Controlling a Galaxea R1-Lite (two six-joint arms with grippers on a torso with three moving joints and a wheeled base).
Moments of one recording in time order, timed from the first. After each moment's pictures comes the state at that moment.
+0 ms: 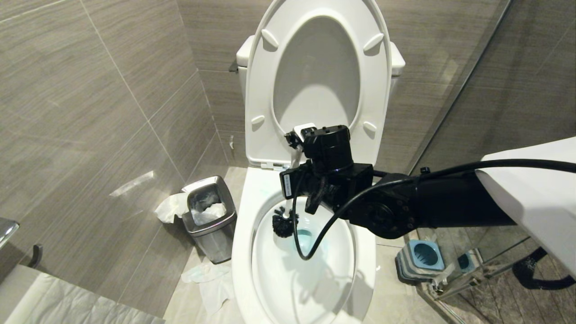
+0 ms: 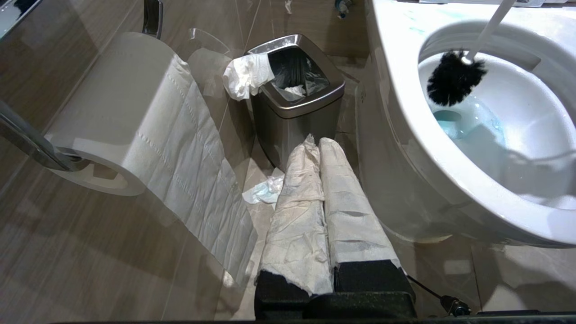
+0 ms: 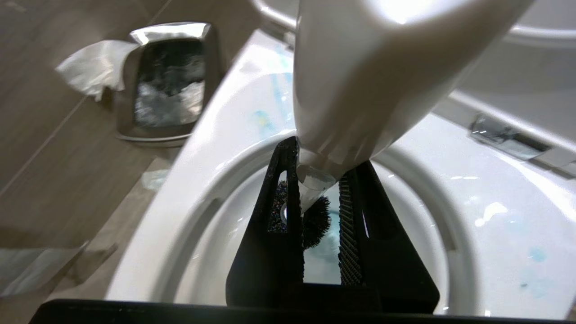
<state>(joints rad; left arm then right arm) 0.00 0.00 0.00 0.01 -0.01 0.00 0.75 2.16 -1.56 -0.33 -0.34 0.08</state>
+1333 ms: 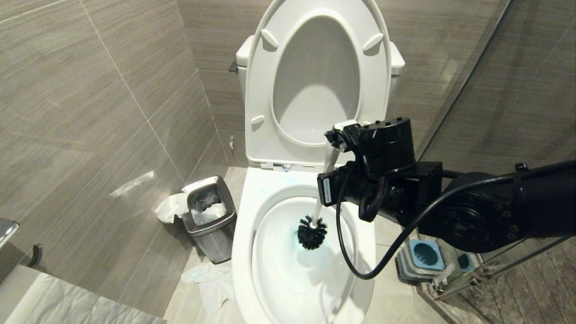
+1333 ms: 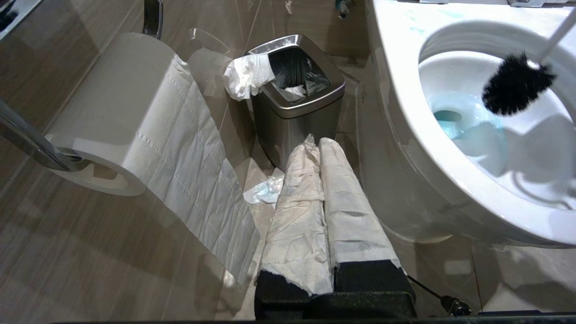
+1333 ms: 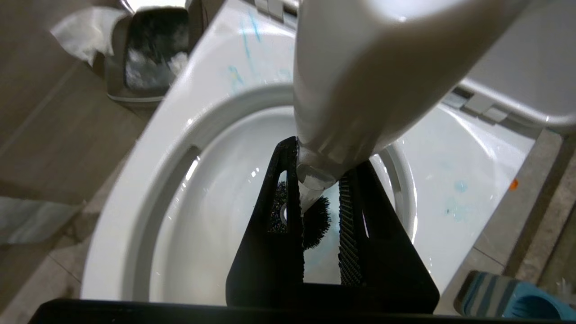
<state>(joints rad) 0.00 0.00 0.00 0.01 -0.01 0.00 0.71 1.90 -1.25 -0.33 -0.30 0.07</state>
